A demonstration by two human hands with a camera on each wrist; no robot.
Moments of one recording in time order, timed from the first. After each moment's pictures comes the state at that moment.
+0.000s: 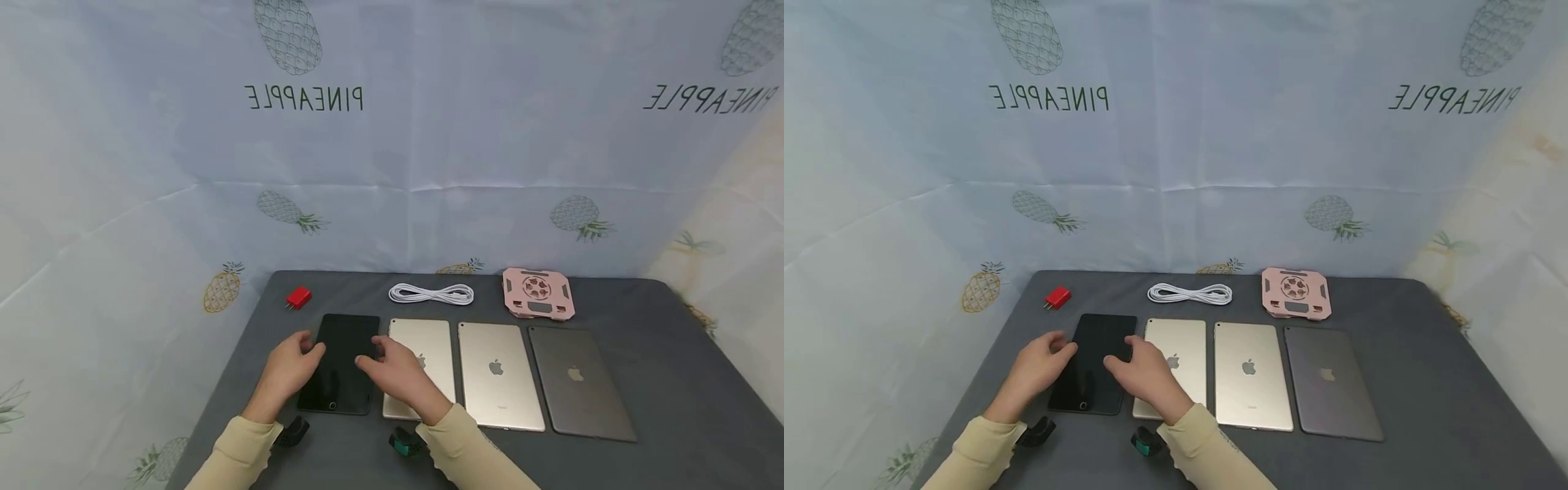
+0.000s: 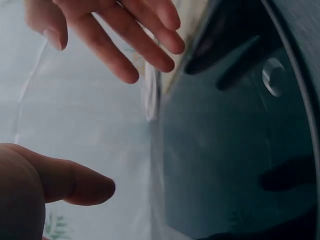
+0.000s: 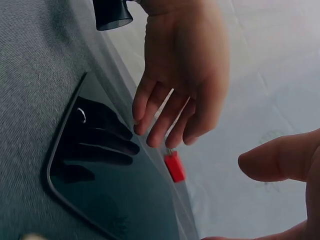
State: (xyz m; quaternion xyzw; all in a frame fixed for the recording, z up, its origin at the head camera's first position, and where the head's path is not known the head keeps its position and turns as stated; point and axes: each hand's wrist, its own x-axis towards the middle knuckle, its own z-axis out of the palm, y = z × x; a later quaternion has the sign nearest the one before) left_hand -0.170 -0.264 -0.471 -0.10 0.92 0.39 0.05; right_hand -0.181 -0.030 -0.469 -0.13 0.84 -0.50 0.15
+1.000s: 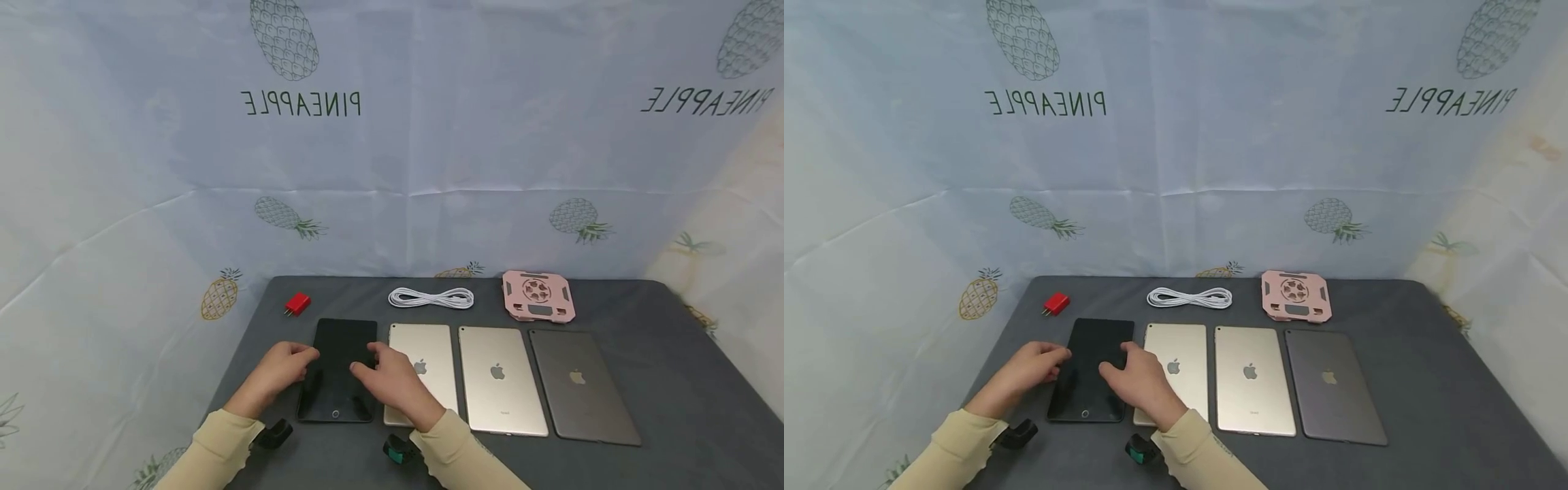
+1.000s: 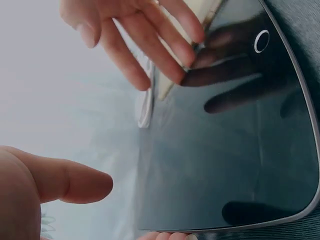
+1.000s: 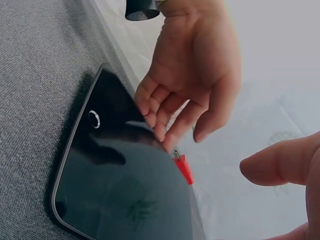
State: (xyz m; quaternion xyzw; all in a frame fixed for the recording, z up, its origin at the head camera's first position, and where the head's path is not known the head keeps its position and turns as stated) left_hand -0.185 -0.287 -0.471 -0.10 0.87 0.47 0.14; right_hand -0.182 -0.043 -0.477 -0.12 0.85 -0.50 0.13
